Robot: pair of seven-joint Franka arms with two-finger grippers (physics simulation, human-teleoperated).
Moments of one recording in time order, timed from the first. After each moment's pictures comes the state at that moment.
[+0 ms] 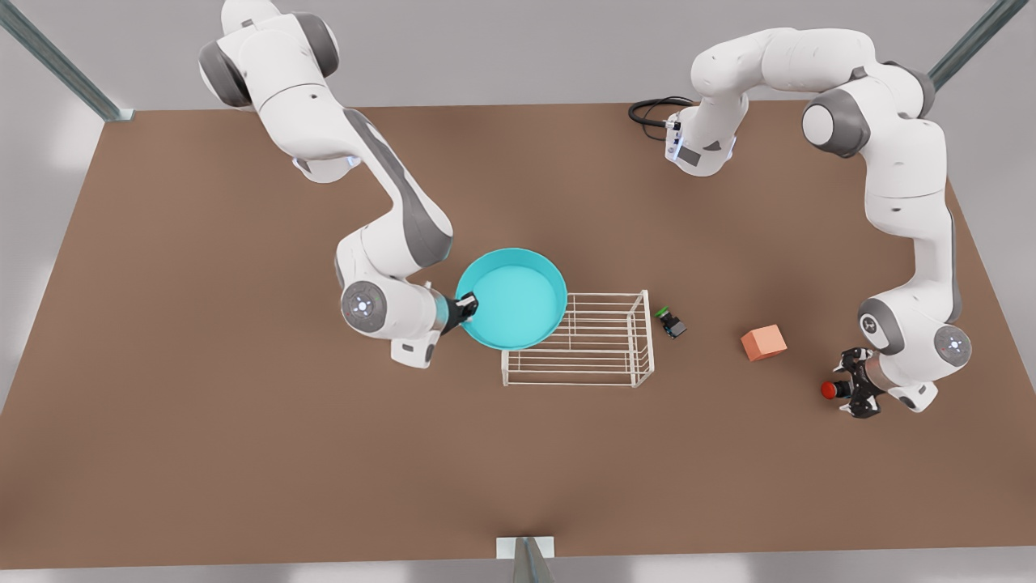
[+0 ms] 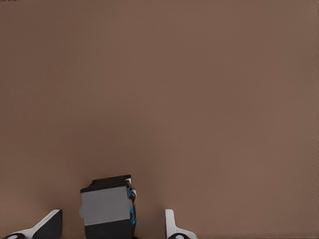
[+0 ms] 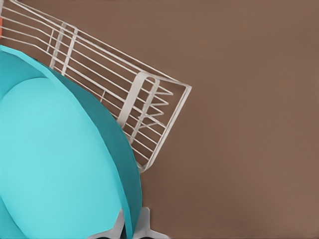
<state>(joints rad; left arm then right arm) 0.35 0.83 -0.02 -1.55 -0.02 2.40 -1.11 0.57 0.58 -0.08 -1.36 0.48 1.82 -0.10</state>
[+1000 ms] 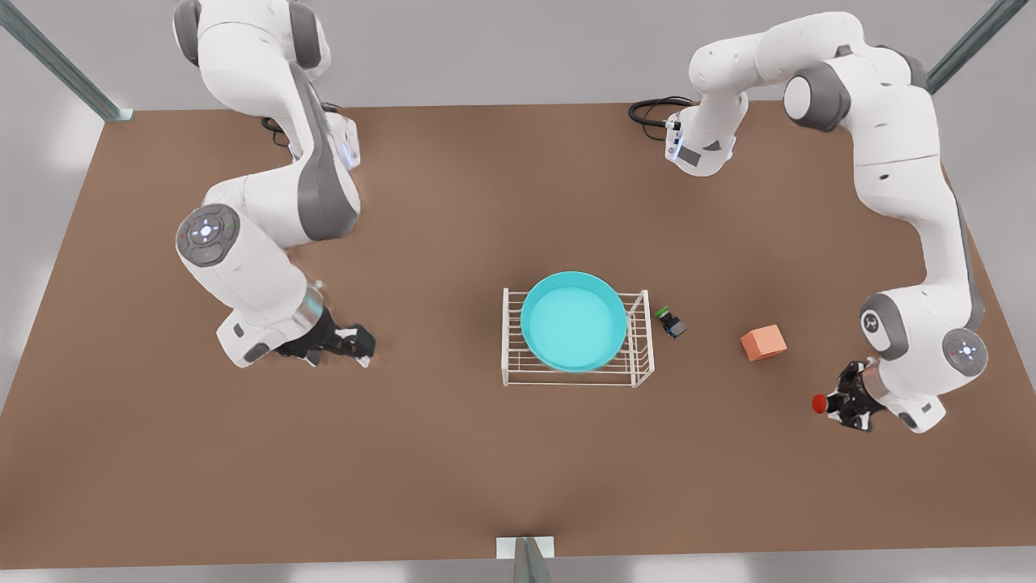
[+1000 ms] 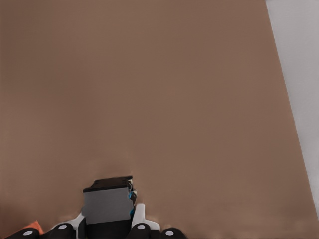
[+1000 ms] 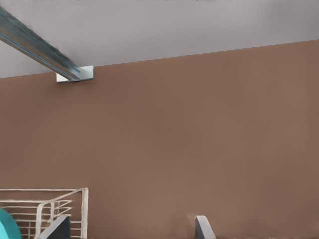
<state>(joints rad) 0.17 0.67 -0.04 -1.43 -0.02 2.16 -1.14 0.68 0.46 -0.59 -1.22 0.31 1.76 0.24</state>
